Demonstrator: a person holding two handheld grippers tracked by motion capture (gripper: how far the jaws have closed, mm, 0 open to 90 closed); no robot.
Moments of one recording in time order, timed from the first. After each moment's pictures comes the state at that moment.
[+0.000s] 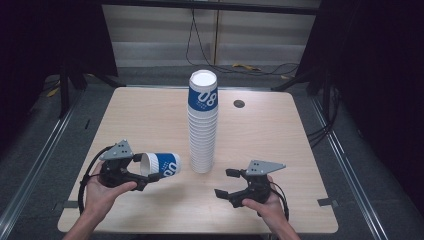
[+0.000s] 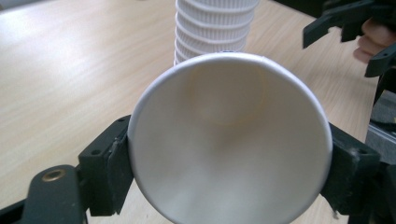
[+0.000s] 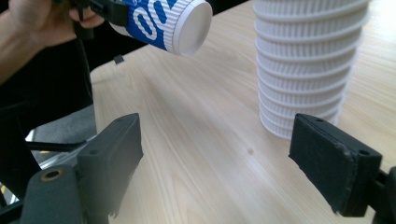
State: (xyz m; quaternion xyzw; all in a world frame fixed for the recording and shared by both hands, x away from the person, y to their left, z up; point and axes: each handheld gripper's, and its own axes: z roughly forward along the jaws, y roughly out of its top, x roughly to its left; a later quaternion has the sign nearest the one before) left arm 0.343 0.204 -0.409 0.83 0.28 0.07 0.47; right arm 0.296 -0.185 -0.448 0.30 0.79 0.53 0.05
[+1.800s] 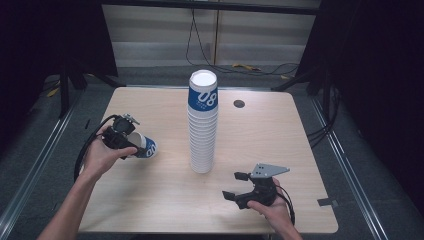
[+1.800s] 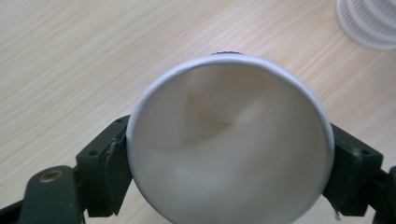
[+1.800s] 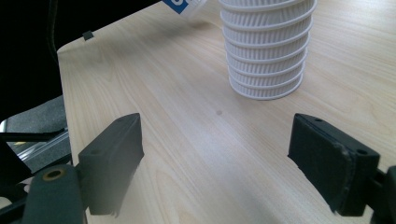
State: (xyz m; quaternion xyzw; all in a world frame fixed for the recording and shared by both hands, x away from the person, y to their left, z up) left arm 0.447 0.213 -0.409 0.90 0.38 0.08 0.20; right arm 0.295 -0.201 -0.464 0.33 0.80 0.50 0.07
